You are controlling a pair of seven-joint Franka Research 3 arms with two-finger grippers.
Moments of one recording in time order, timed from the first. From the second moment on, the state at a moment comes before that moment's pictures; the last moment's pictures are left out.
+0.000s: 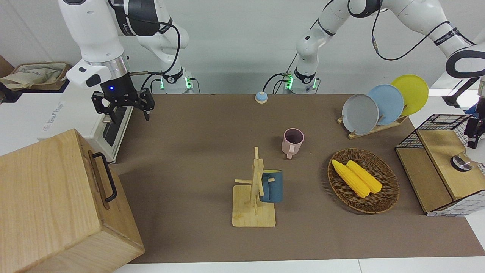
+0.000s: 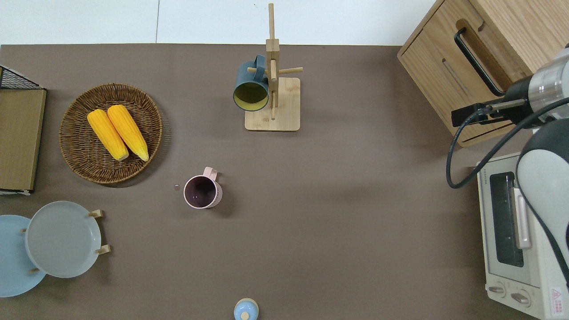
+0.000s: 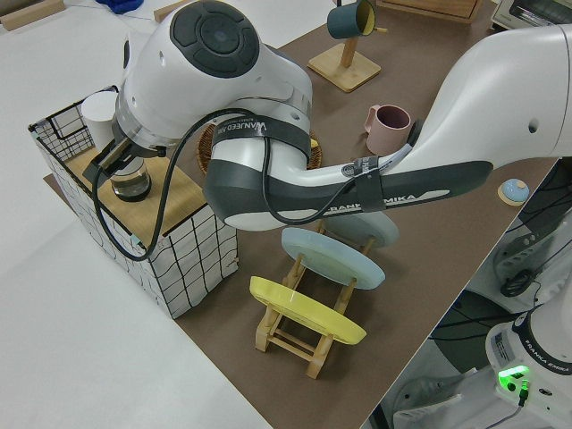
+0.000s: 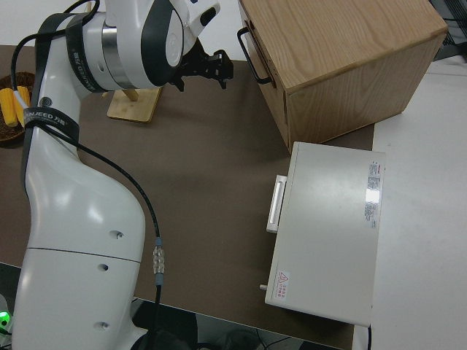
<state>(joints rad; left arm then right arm) 0.76 0.37 -0.25 -1.52 -0.29 2.43 0.54 -0.10 0.16 0.18 -1.41 -0.07 1.69 -0.03</state>
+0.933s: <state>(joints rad) 0.75 0.21 -0.26 -1.51 -0.09 1.98 0.38 -0.10 0.14 0.18 -1.41 -0.07 1.69 -0.03</state>
